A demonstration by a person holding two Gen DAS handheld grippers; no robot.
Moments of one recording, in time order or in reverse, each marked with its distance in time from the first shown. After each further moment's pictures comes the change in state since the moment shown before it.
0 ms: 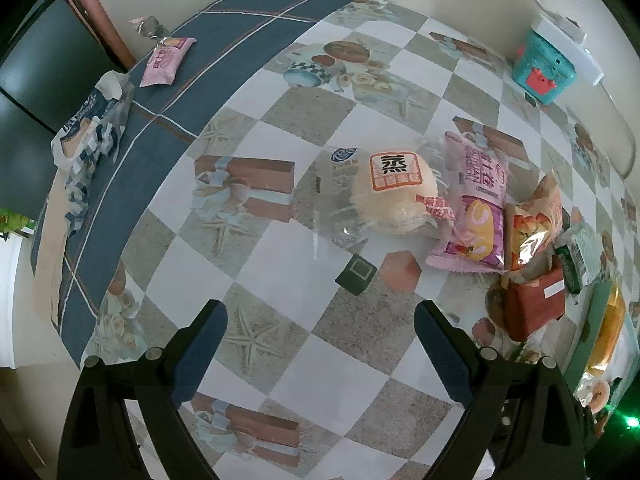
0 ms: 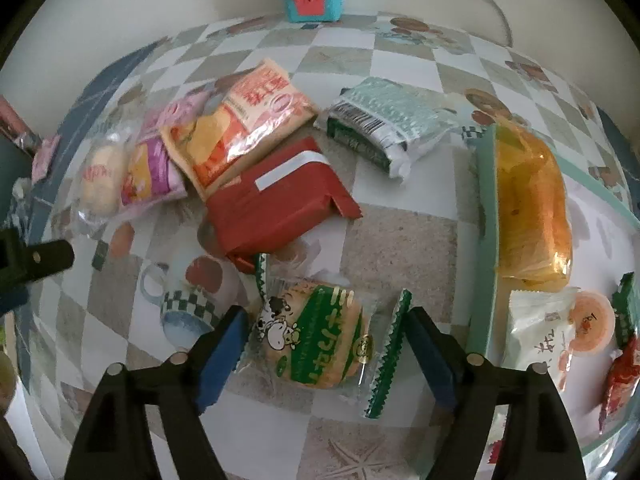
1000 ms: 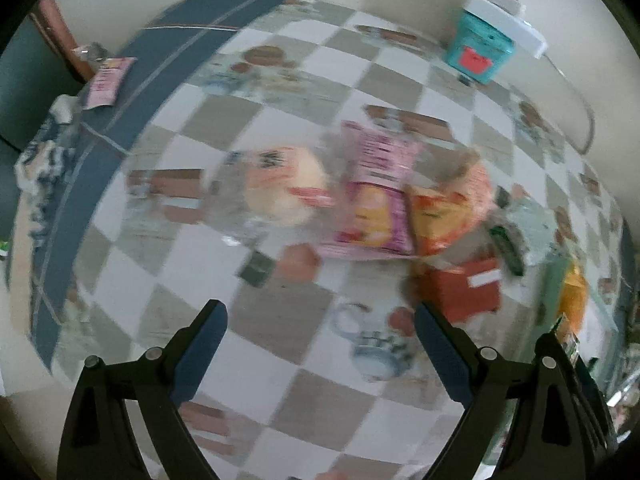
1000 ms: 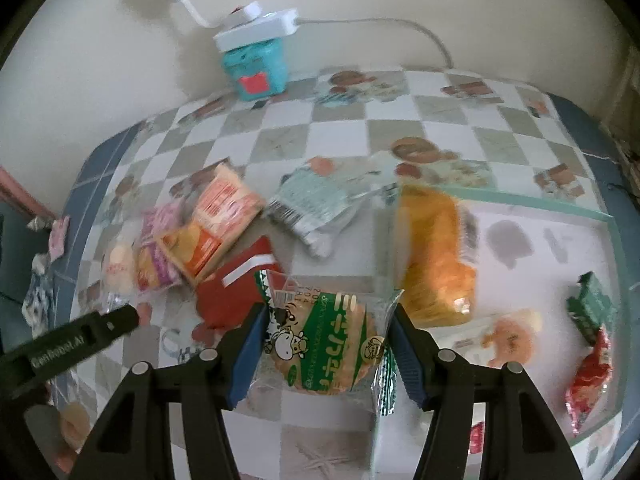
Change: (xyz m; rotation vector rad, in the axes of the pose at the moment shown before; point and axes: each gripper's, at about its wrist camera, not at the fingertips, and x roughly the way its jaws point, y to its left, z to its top) left arm -0.011 -0.058 -0.005 0.072 0.008 -0.133; right arm -0.065 -0.070 0.019 0.218 -0.130 0.052
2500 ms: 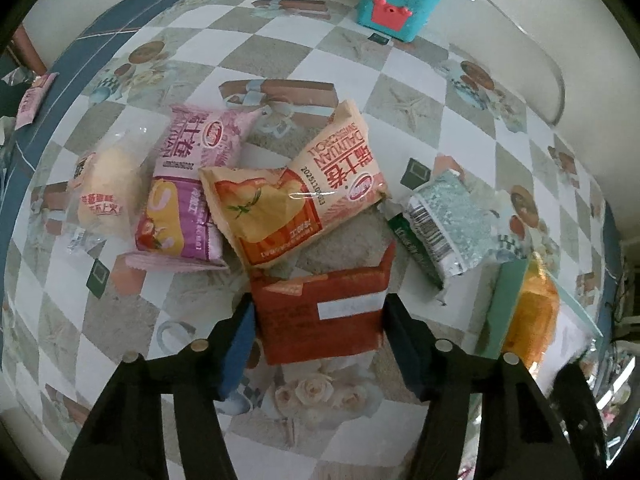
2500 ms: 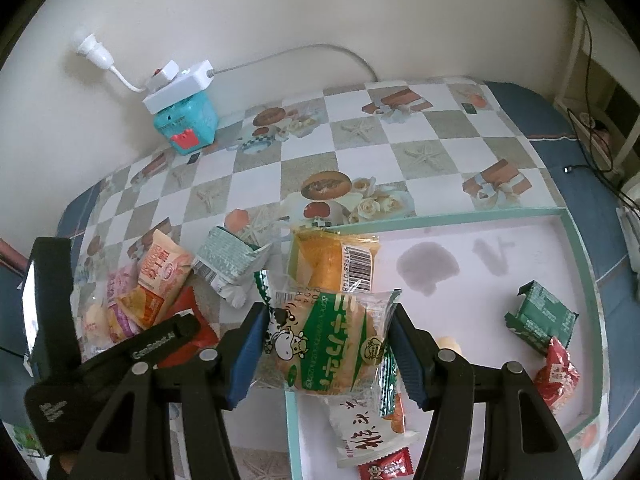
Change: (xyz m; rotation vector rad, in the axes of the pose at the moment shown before) left arm 0.037 -0.099 0.001 0.041 0.021 -0.082; right arm -0.015 -0.061 0.022 0.128 -0.059 -0.039
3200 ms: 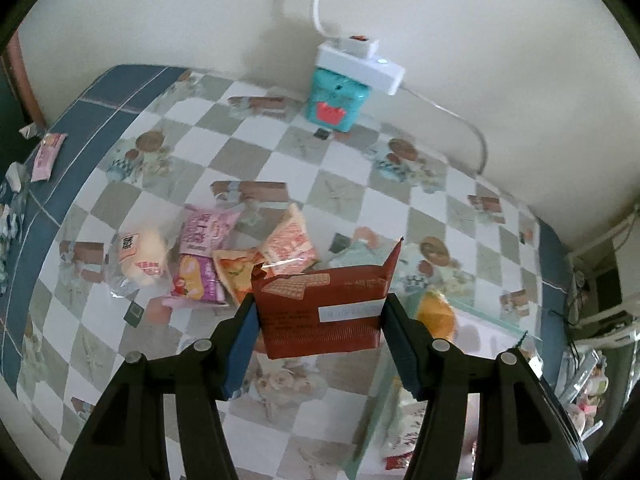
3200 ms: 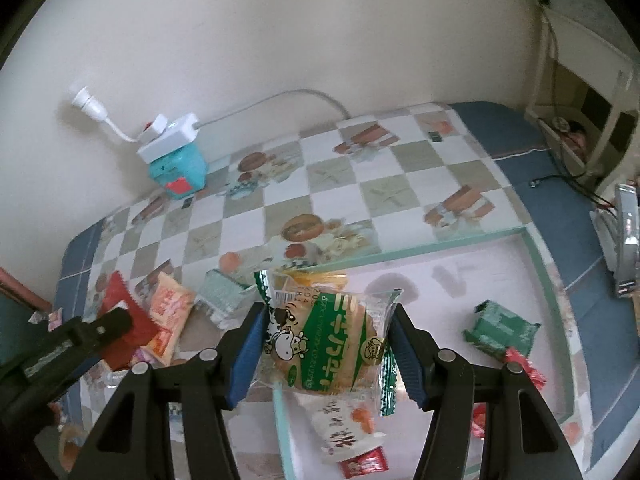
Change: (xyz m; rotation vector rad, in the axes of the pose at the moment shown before) left arm -0.108 -0.018 -0.002 0.064 -0.202 -0.117; right arm -0.045 -0.033 0.018 0.100 -0.072 -0.033
